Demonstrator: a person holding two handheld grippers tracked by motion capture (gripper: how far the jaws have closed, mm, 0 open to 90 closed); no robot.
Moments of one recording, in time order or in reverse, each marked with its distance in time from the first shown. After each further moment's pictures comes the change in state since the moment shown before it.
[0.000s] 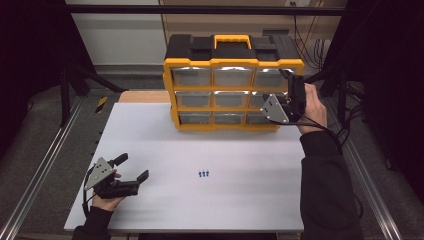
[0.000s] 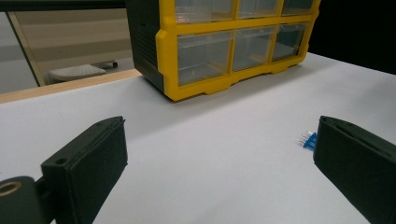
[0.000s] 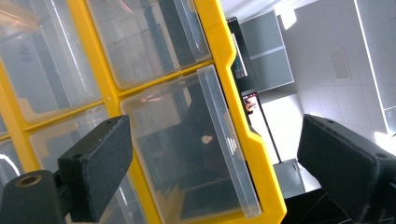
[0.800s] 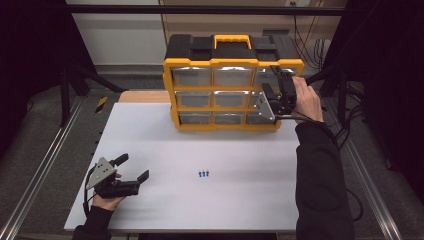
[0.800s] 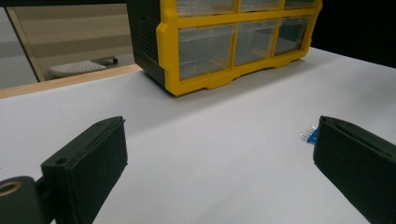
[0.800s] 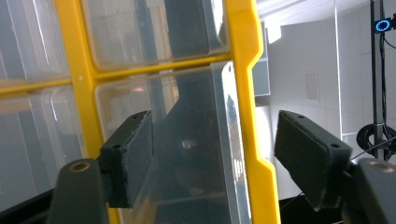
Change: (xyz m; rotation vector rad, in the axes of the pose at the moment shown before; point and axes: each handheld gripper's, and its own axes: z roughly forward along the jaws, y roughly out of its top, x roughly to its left) left arm 0.002 -0.003 0.002 0.013 0.002 -0.002; right arm 0.012 -0.005 0.033 0.023 -0.069 -0.212
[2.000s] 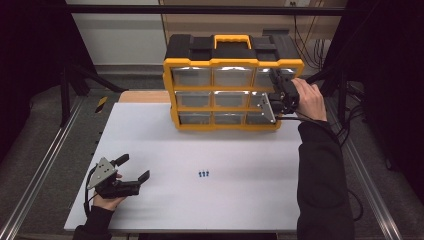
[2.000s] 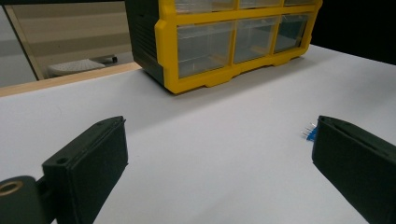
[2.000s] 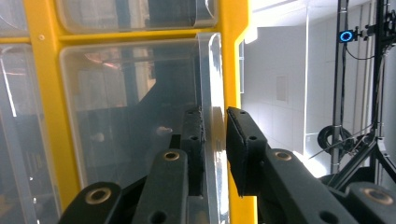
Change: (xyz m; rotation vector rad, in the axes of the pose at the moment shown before) left arm -0.001 -0.001 0.001 0.007 -0.002 0.004; right arm 0.003 -0.011 0.003 0.009 -0.105 -0.093
